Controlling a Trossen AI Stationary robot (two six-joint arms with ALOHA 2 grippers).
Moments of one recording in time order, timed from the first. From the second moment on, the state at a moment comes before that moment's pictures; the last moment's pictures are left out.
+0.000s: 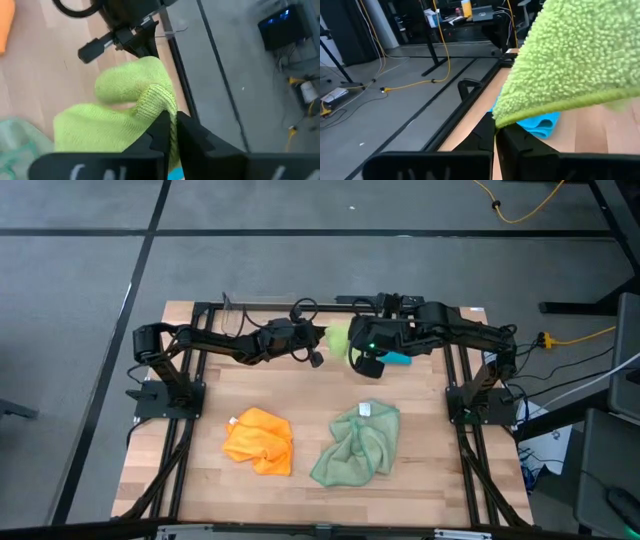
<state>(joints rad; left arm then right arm) 0.31 1.66 0.85 0.62 -0.22 0.14 0.04 1.79 2.23 -1.52 0.57 0.11</state>
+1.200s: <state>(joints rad) 0.16 1.30 0.85 0.12 -0.32 0.30 -0.16 1.73 1.38 -1.55 0.98 0.63</state>
